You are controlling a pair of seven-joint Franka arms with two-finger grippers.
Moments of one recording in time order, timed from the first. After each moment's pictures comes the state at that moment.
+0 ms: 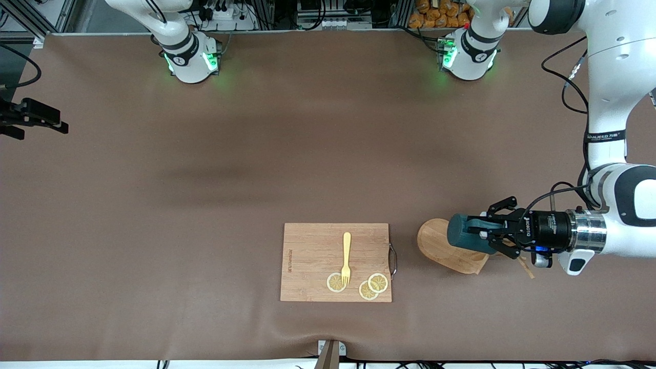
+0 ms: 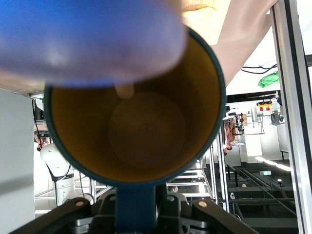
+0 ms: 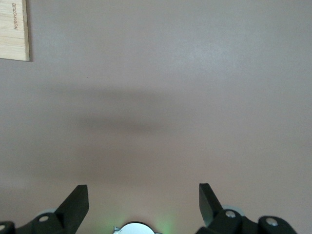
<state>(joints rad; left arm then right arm) 0.05 0.73 0.06 -1.24 -1.29 1.45 -1.03 -0.02 0.06 -0.10 -1.47 0.05 1.40 -0.22</state>
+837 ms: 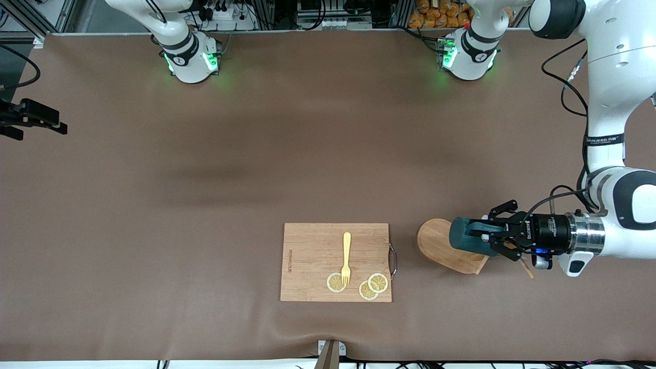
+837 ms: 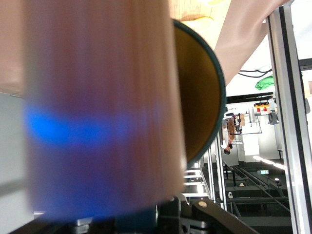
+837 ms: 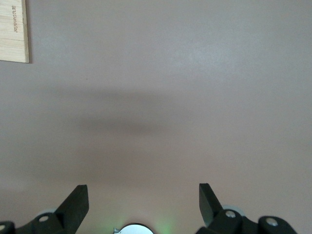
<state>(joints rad) 0.07 0.75 0.06 -1.24 -1.29 1.45 -1.01 -0.02 0.06 -0.10 -1.47 0.05 1.41 -0.22</state>
